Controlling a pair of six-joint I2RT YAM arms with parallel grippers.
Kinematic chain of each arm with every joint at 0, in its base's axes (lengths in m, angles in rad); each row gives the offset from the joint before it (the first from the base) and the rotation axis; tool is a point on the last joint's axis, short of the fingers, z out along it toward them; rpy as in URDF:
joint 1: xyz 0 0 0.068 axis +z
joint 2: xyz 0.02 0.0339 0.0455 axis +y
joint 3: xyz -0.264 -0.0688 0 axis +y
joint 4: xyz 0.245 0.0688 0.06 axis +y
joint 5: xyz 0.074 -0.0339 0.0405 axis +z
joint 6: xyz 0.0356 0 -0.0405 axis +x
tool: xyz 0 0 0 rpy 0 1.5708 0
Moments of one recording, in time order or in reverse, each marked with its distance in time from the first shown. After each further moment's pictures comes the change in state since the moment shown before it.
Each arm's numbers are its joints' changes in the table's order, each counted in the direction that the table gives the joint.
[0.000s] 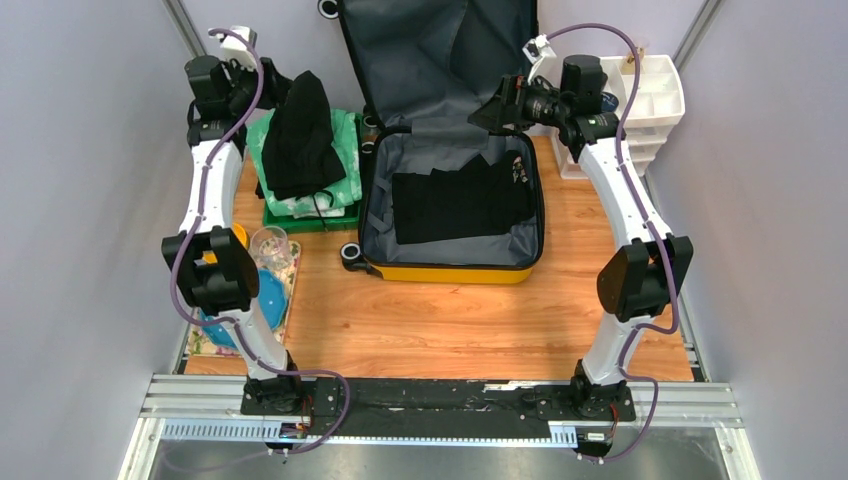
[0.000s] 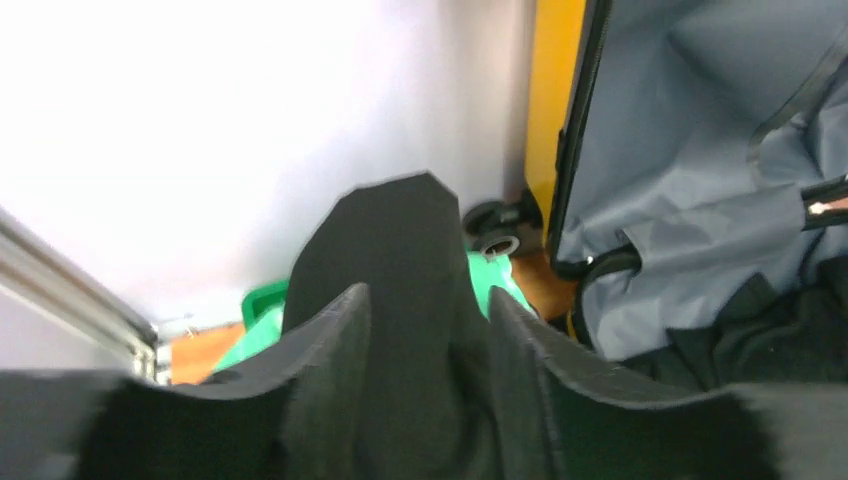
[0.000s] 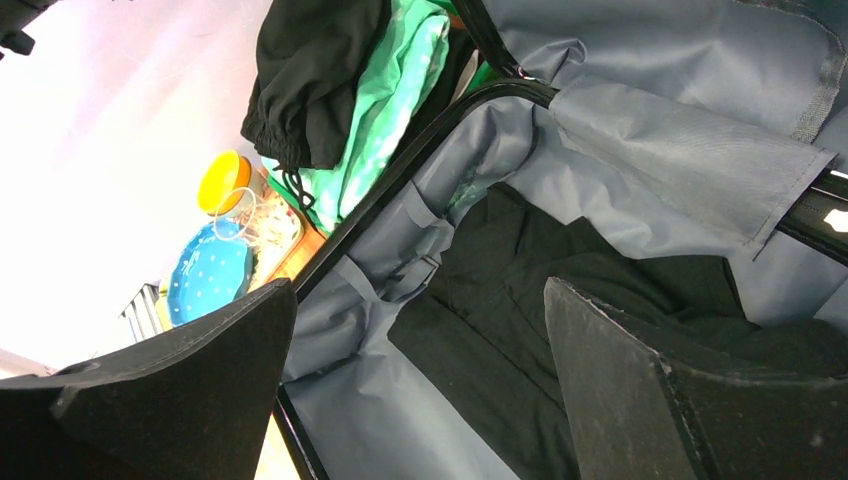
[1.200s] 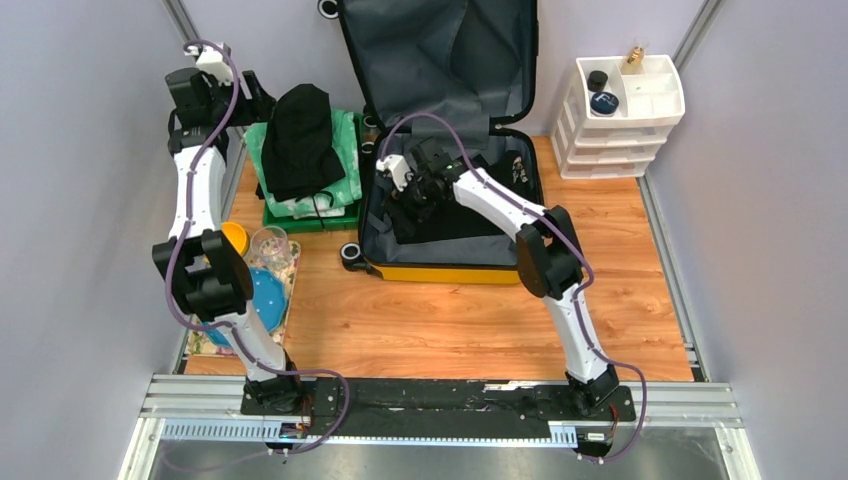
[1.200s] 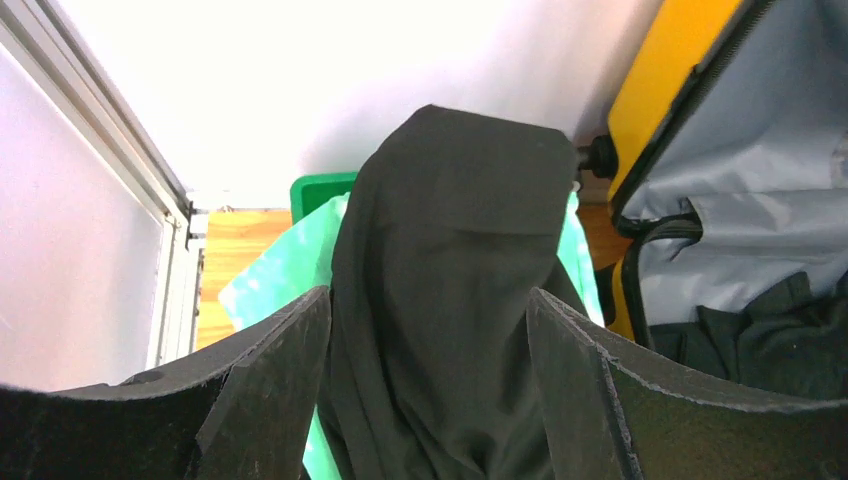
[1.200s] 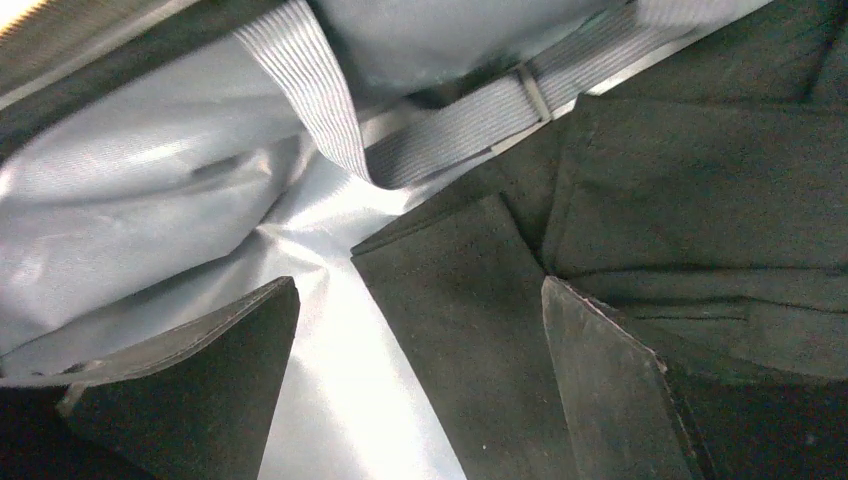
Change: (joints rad) left arm 0.082 -0.009 0.038 0.107 0.048 -0.066; right arm 0.457 0.425 -0.106 0.307 -0.308 -0.587
